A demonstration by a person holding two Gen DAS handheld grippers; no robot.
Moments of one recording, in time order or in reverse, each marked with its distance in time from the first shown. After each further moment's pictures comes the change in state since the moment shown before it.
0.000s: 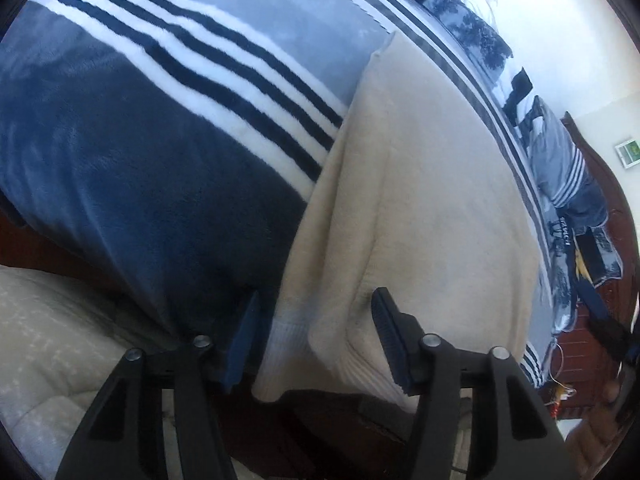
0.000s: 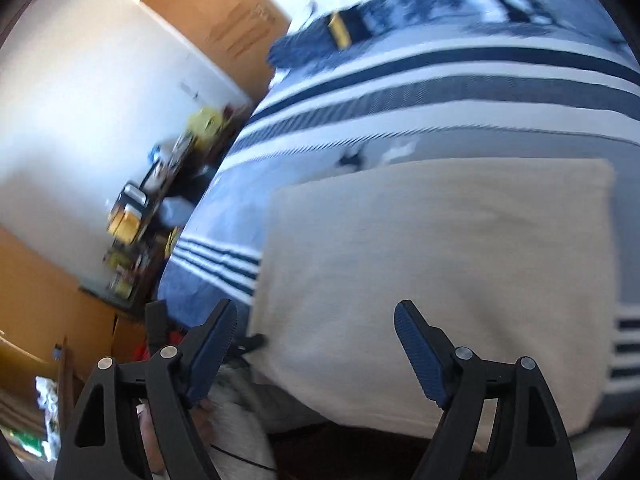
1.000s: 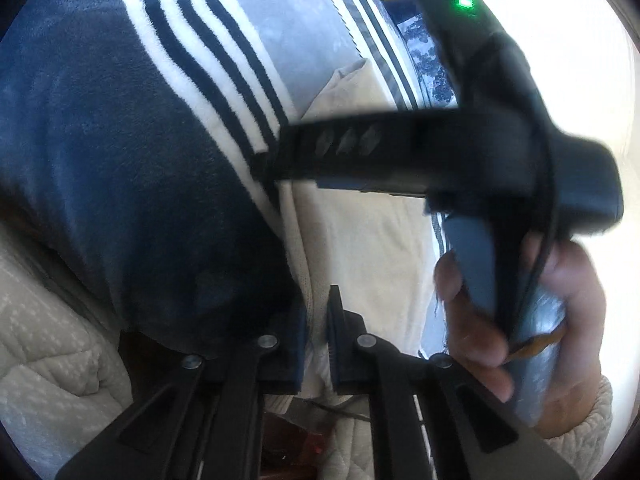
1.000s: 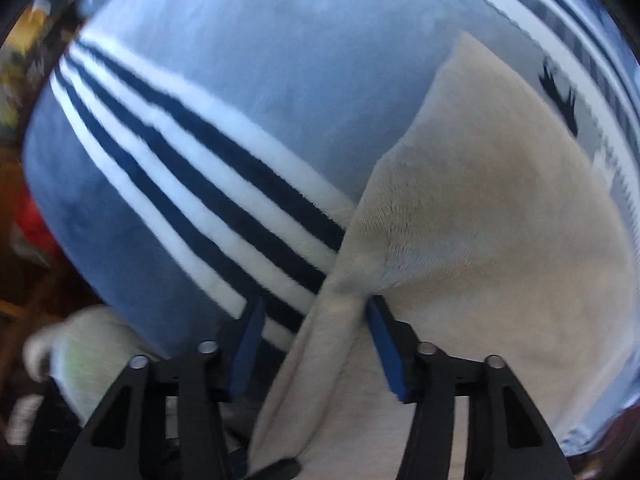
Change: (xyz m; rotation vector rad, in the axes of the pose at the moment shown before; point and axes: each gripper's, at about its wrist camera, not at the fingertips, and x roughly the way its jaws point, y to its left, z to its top) left arm -0.018 0.020 0.006 -0.175 0.051 -0.393; right arm 0.309 0.138 0.014 -0.397 0.703 -0.484
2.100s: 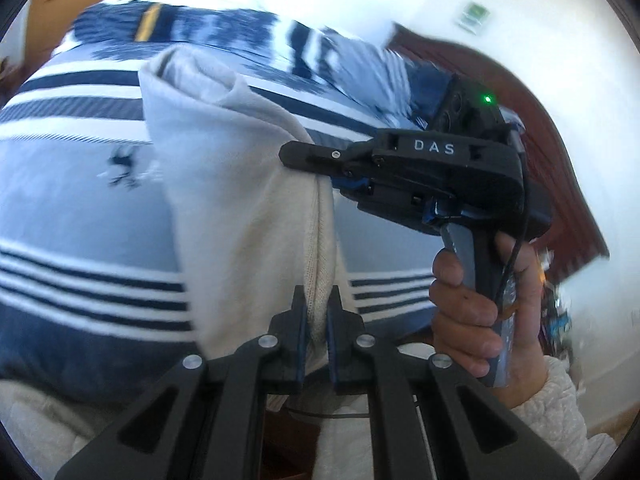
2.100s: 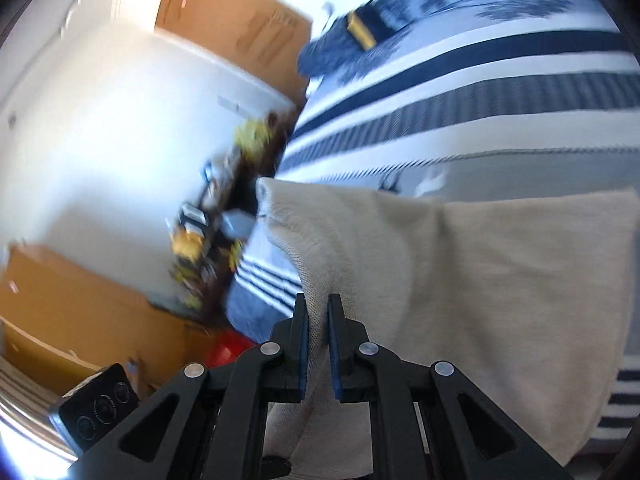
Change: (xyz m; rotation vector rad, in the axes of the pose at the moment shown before) left arm 0.070 -0.307 -0.146 0.798 0.060 0.178; right arm -0.155 -0.278 -0.262 0.431 -0.759 0.779
